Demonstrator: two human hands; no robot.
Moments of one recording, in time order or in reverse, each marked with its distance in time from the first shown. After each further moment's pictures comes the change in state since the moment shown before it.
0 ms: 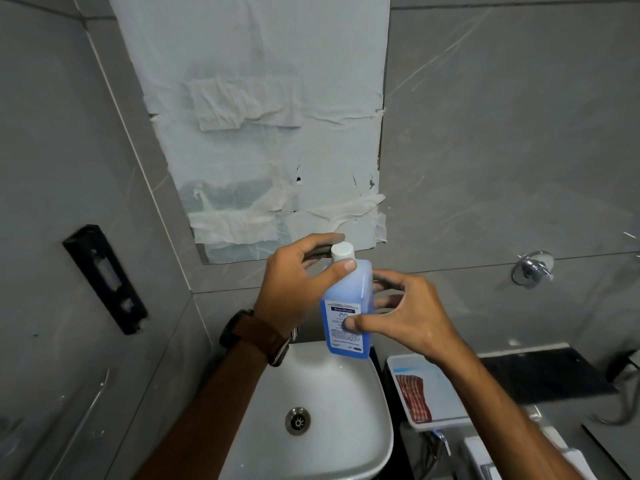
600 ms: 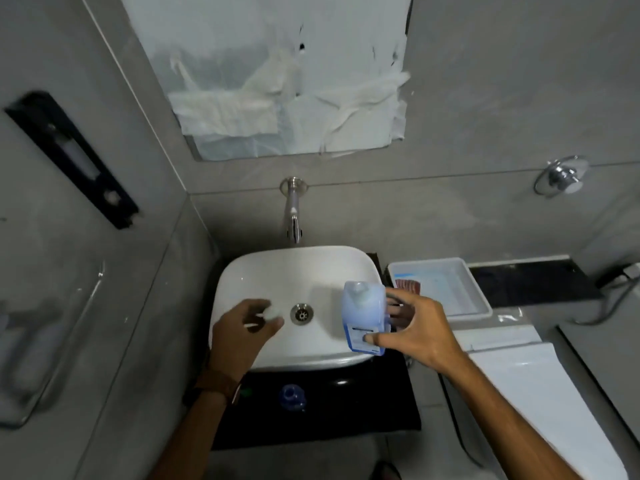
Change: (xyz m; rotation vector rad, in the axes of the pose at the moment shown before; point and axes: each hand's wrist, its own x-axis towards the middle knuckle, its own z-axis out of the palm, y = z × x) left_hand -0.219 -0.170 -0.037 0.192 0.132 -0.629; right_hand -0.130 0.131 0.062 0.081 -0.114 0.317
